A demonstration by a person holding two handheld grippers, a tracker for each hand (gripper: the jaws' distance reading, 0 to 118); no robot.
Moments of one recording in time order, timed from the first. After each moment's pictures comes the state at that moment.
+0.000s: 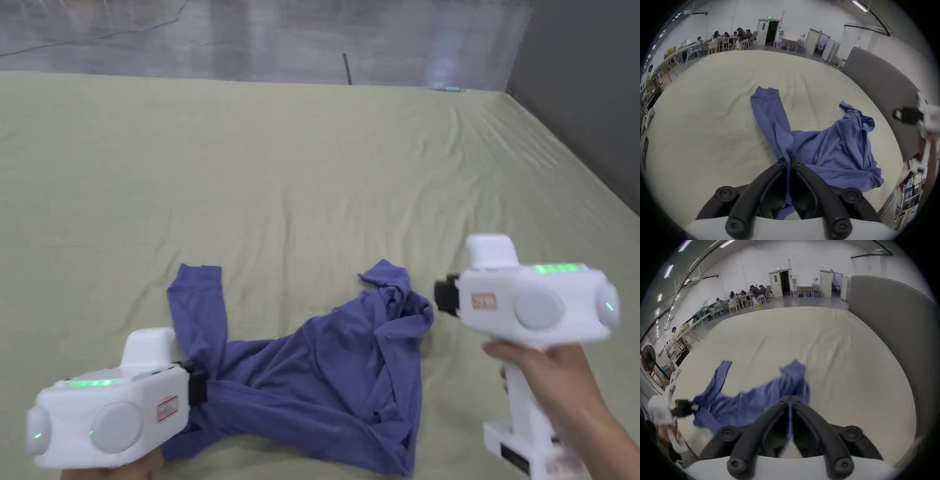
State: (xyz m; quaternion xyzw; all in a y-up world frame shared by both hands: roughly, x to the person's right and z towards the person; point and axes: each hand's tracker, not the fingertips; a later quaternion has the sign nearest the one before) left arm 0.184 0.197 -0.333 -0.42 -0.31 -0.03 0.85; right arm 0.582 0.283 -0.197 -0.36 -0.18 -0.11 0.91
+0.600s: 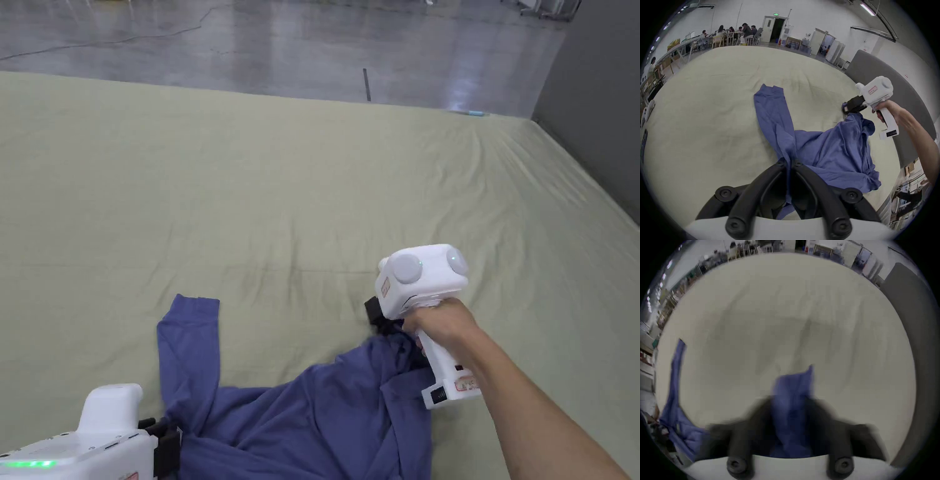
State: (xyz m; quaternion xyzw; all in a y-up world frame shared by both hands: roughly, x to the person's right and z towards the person) left arm 0.184 0.196 -0.340 -0.44 -0.30 -0.01 0.85; right arm 0.633 0.180 -0.391 -0.55 -0.13 -0.09 0.82
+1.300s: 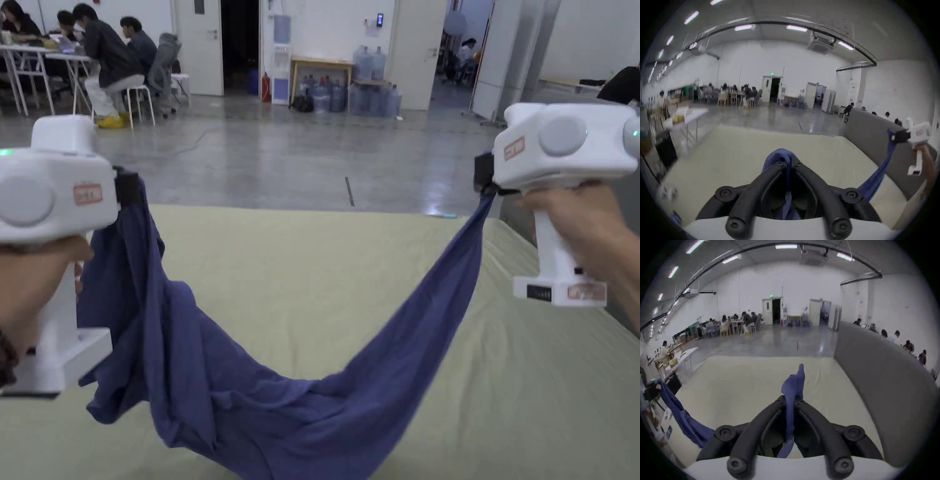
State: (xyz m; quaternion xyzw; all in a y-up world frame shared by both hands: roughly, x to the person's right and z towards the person) left arm 0.219 0.520 -0.510 -0.14 -0.29 -0.01 0.95; right arm 0.678 0.566 -0.304 -0.23 -0.27 -0.04 0.93
